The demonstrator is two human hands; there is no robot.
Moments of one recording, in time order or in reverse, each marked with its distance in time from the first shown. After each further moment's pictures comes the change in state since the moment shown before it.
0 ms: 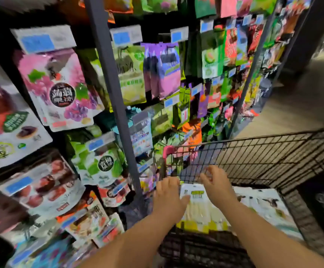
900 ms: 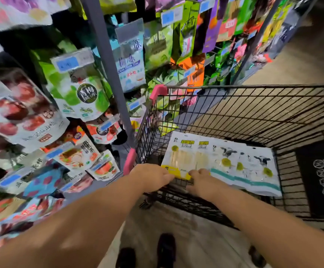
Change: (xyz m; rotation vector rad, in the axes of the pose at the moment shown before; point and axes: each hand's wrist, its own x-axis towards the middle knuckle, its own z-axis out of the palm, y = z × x) left_hand -0.043 -0.044 0.069 0.269 -0.742 -0.017; right_hand -0.094 0.086 0.049 -0.554 -0.894 0.093
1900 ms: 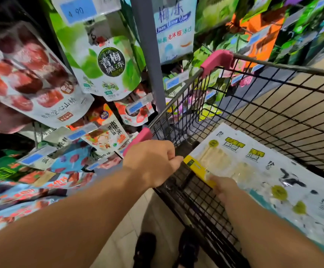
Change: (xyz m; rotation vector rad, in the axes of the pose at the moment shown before) left_hand 0.033 -0.088 -0.010 -0.132 0.436 -0.229; right_hand 0.234 0.011 0.117 1.211 0.017 0.481
